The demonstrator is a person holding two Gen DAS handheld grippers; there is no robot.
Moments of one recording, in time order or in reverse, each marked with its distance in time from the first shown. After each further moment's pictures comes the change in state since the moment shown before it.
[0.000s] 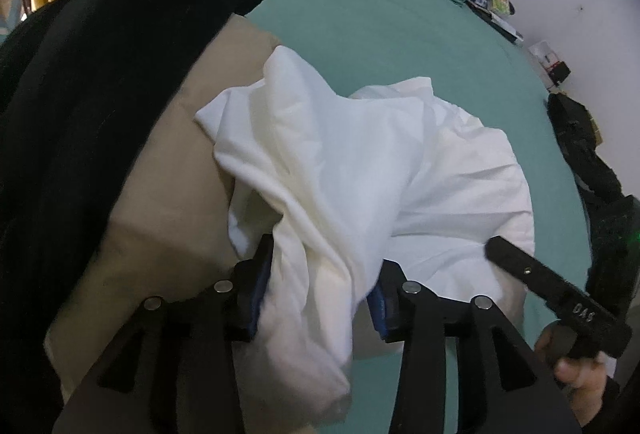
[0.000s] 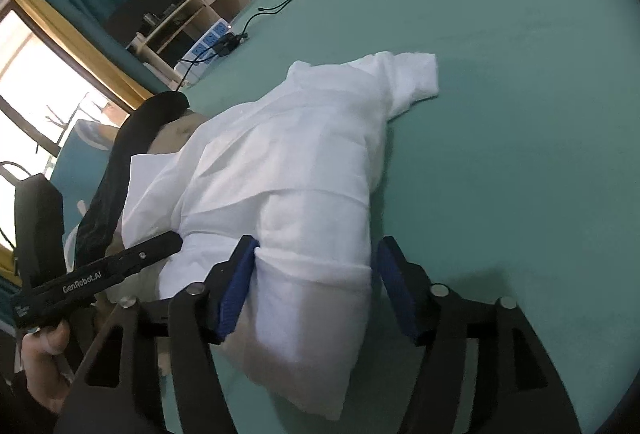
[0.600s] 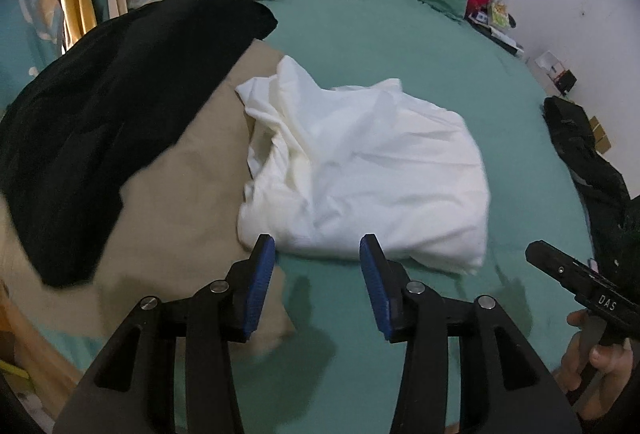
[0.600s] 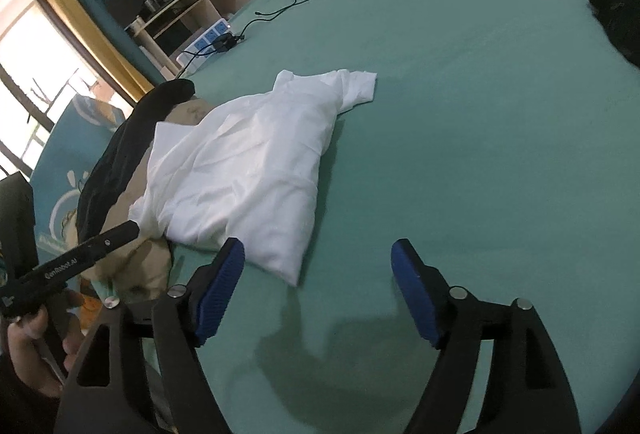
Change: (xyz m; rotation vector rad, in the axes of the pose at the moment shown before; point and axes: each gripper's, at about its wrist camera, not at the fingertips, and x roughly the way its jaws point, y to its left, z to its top) left arm -0.088 -0.030 -0.067 -0.011 -0.096 0.064; right arm -0.097 -0.004 -0.033 -0.094 -0.007 -0.113
